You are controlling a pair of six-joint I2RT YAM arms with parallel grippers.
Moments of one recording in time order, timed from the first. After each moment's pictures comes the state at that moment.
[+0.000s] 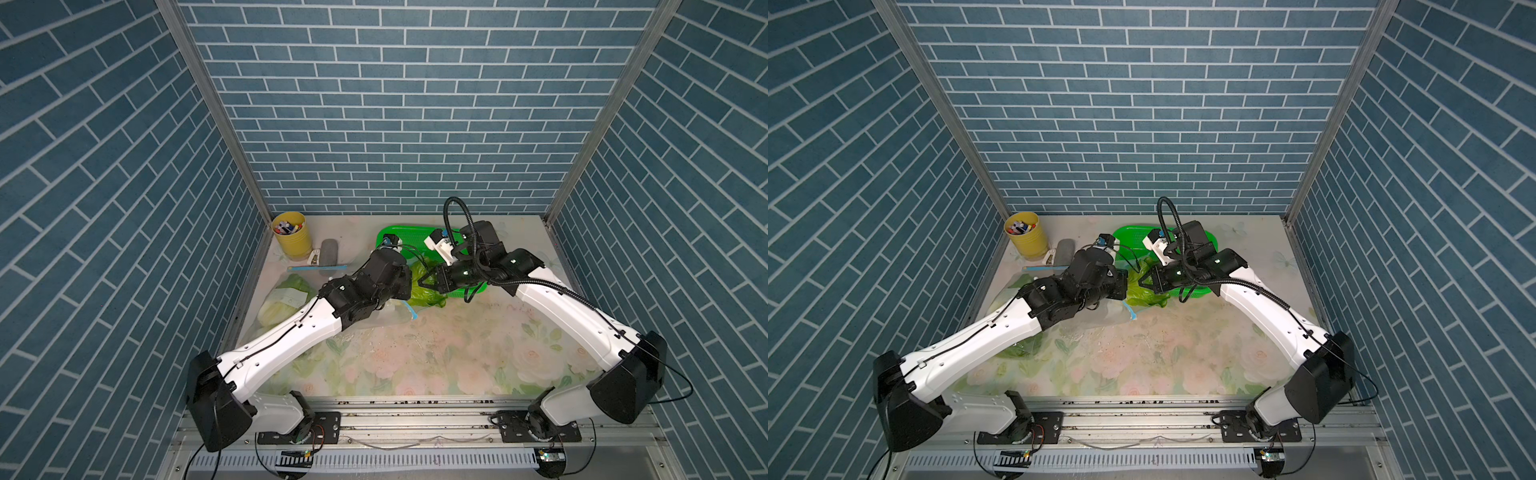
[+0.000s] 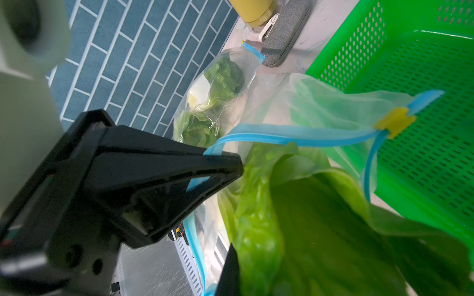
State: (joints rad) left arm -0.83 1.33 1.23 -0.54 -0.23 -0.53; right arm 0.68 1.48 1.40 -0.70 -0.60 0.31
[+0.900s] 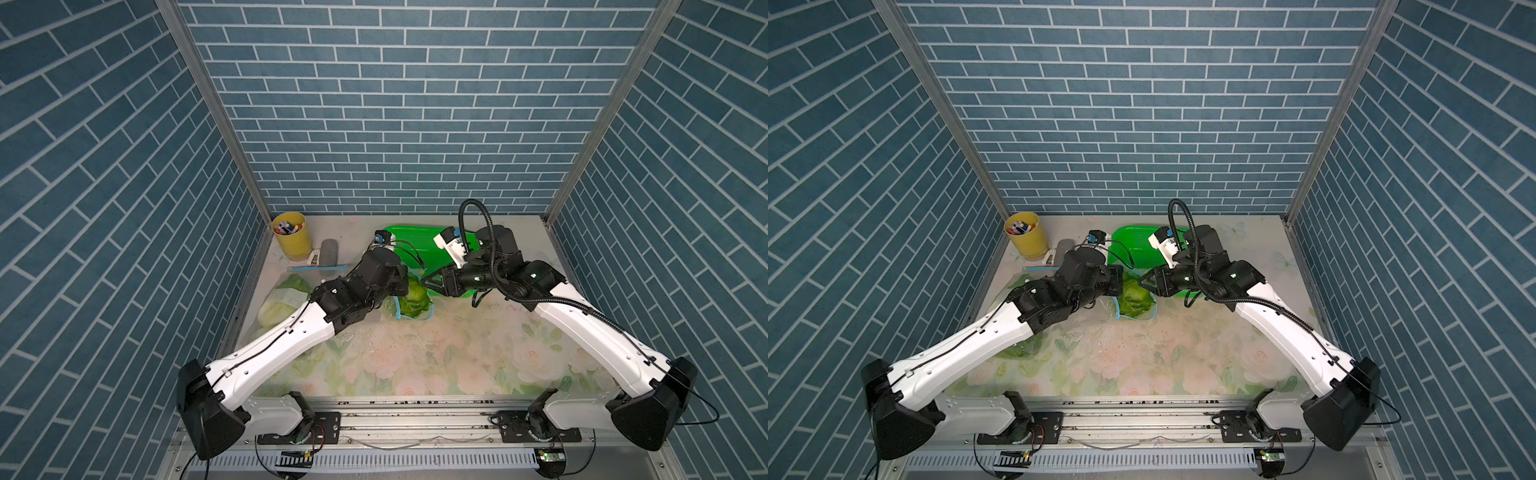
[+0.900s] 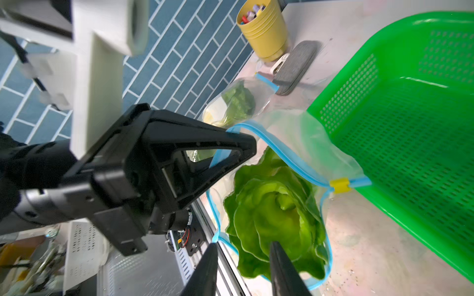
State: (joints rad) left arm -0.83 1.28 1.22 -0.51 -0.28 -0.57; right arm 0.69 1.29 1.32 -0.65 -0.51 0.32
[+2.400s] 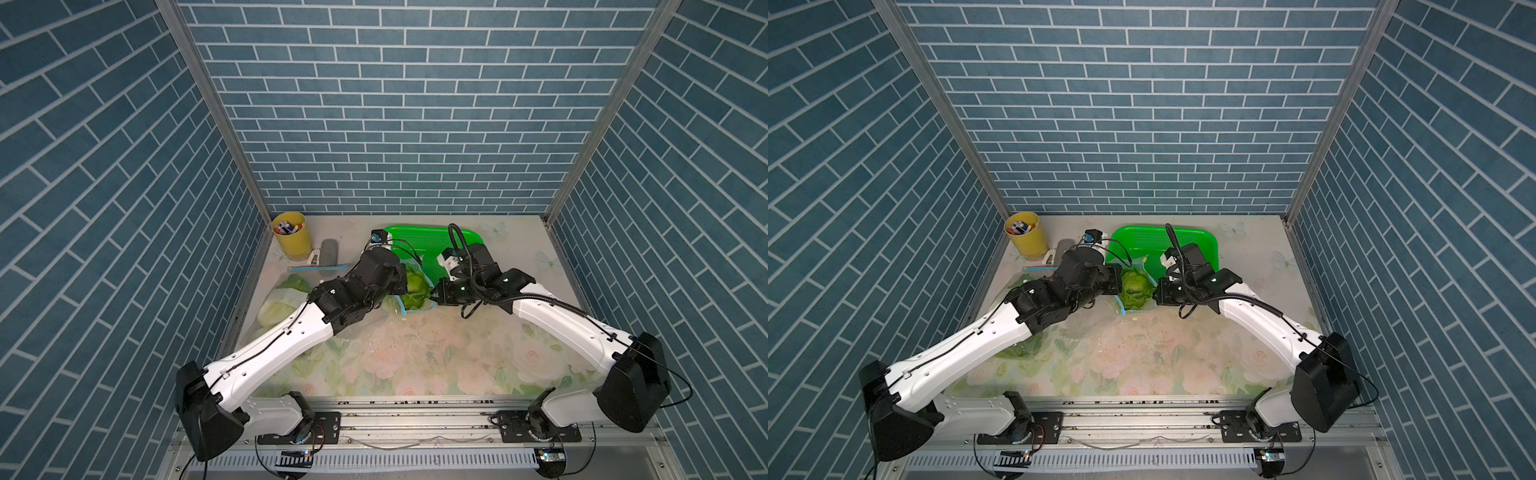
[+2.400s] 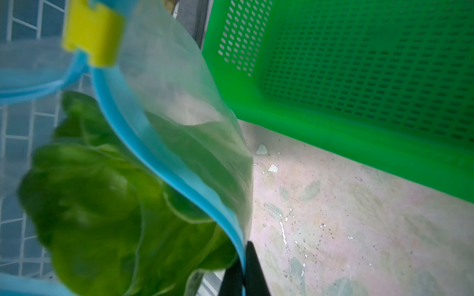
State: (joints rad) left arm -0.83 1.27 1.23 -0.53 -0.30 -0.61; right arm 0.69 1.41 1.19 -0.60 -0.36 0.55
